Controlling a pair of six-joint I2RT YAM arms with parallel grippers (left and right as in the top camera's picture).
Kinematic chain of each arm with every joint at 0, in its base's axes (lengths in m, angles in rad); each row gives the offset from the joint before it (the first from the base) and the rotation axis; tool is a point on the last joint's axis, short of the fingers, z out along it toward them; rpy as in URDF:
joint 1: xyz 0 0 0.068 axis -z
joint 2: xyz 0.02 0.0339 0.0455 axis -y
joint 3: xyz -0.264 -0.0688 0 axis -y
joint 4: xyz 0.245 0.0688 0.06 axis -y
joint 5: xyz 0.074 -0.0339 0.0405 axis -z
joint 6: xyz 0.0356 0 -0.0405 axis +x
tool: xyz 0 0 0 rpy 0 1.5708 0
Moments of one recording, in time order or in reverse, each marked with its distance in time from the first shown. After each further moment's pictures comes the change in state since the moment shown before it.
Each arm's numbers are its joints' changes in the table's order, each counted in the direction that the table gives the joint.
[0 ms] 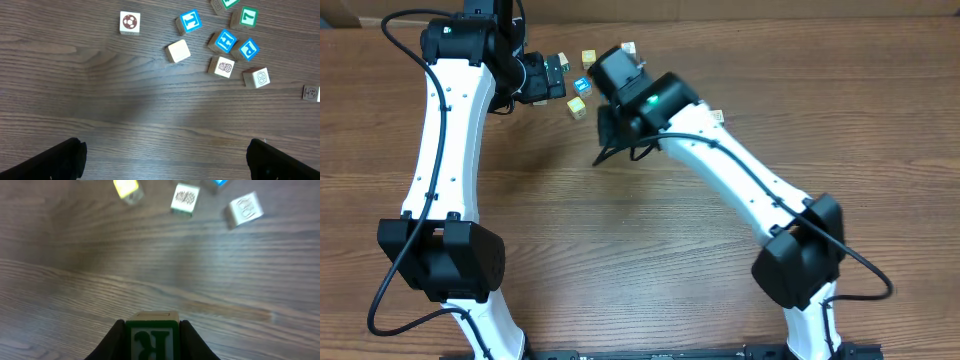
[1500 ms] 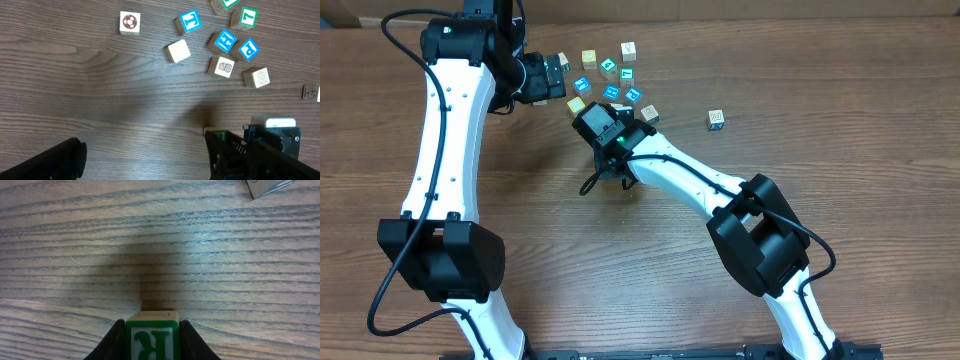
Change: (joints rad) left arm 0.000 0.000 0.000 0.000 0.000 0.000; right arm -0.055 -0.140 -0.242 0.282 0.169 0.039
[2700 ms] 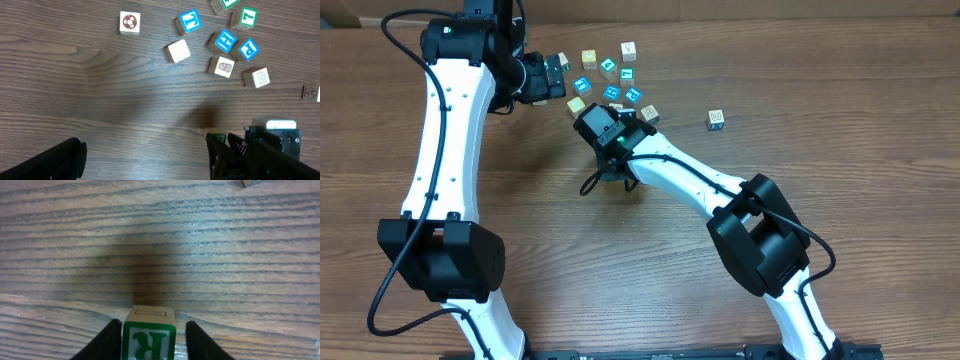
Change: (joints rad) left arm 0.000 0.000 0.000 0.000 0.000 0.000; right arm 0.001 0.000 0.000 -0.036 0.007 0.000
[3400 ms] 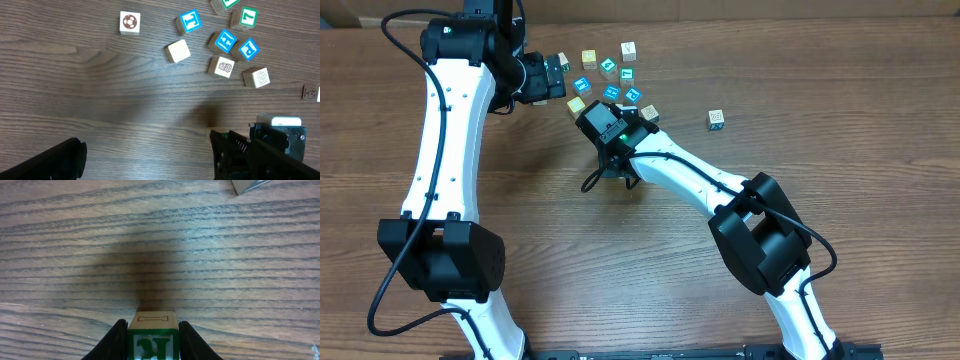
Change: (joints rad) left arm 0.000 0.000 0.000 0.000 0.000 0.000; right arm 0.011 0.000 0.000 0.009 0.000 0.003
